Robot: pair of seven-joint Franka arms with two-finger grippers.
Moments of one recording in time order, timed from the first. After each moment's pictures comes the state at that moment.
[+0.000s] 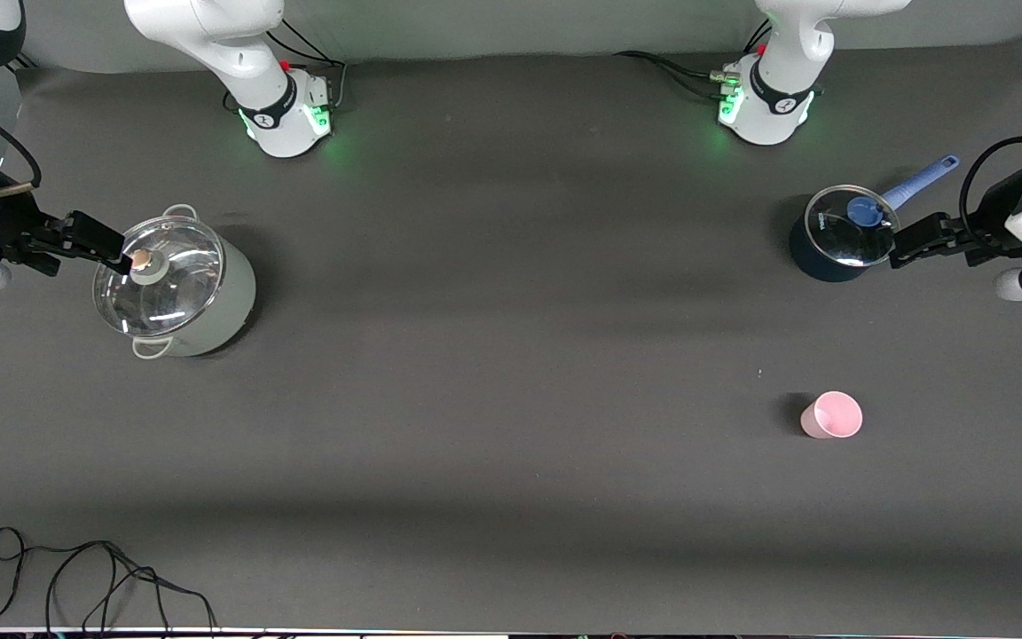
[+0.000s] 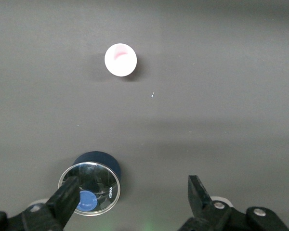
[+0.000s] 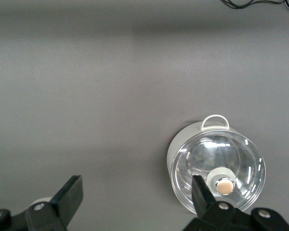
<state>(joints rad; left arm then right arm) -0.03 0.02 0.01 -1.62 -0.06 1.57 -0.06 0.08 -0.02 -0.05 -1.61 0.03 1.61 0.08</state>
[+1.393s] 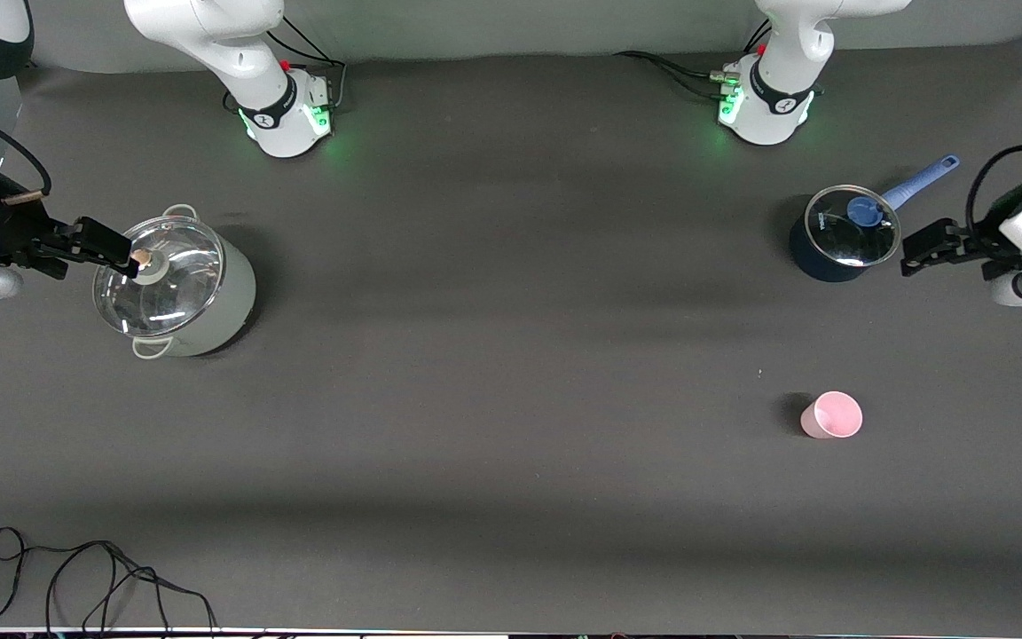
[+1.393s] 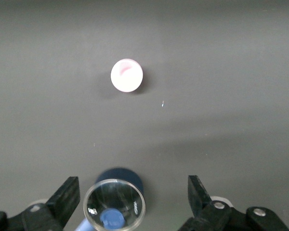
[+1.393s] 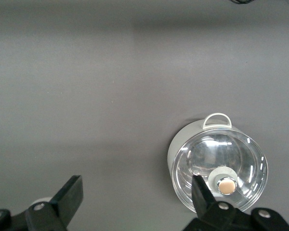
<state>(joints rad) 0.00 0.05 0.02 -1.62 -0.06 1.65 0.19 0.08 0.00 -0.04 -1.61 0.03 1.61 0.08</state>
